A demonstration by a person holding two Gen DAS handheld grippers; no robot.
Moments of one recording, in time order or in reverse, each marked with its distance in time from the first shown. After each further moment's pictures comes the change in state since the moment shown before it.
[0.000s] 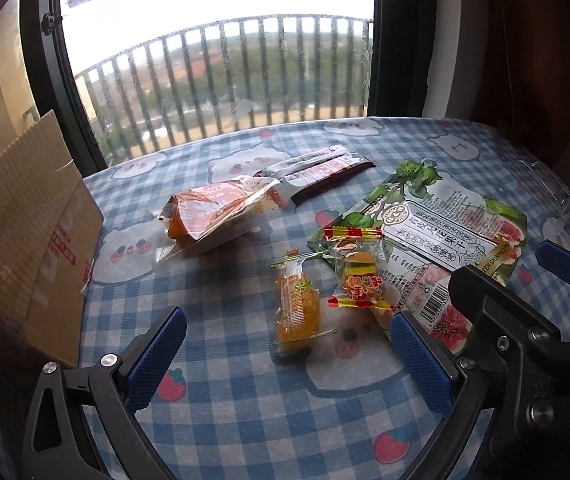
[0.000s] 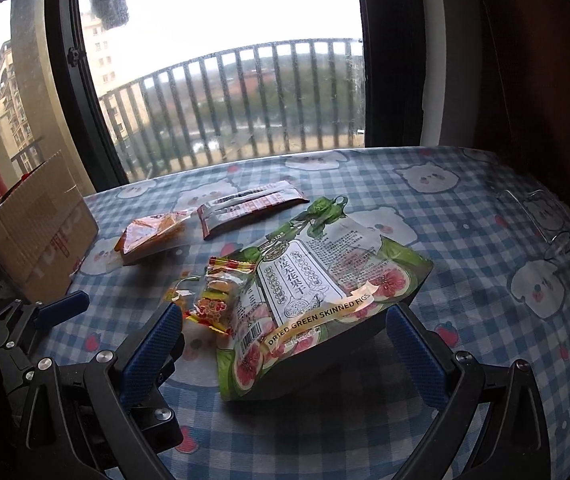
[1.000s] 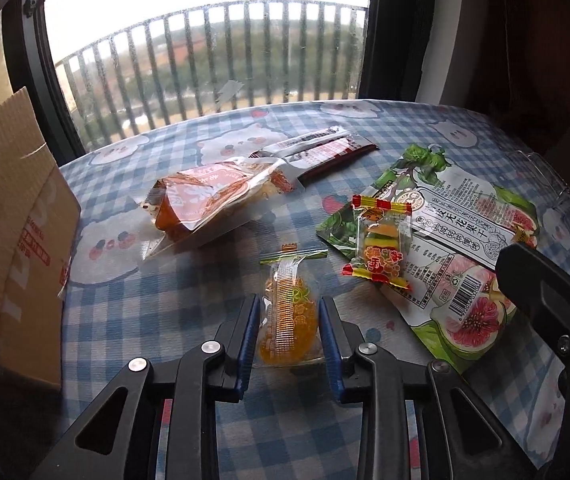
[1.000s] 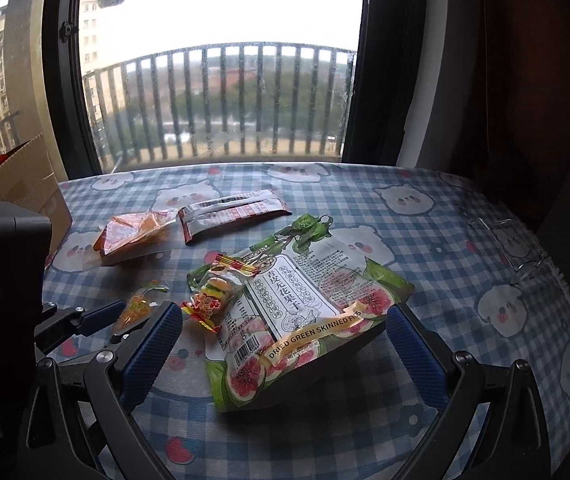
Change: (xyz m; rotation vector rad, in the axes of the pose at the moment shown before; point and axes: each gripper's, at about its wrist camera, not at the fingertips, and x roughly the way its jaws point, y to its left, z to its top) left arm 0.020 0.024 0.000 -0.002 0.053 -0.097; right arm -0.009 0.031 0.011 -0.077 -0.012 -0.158
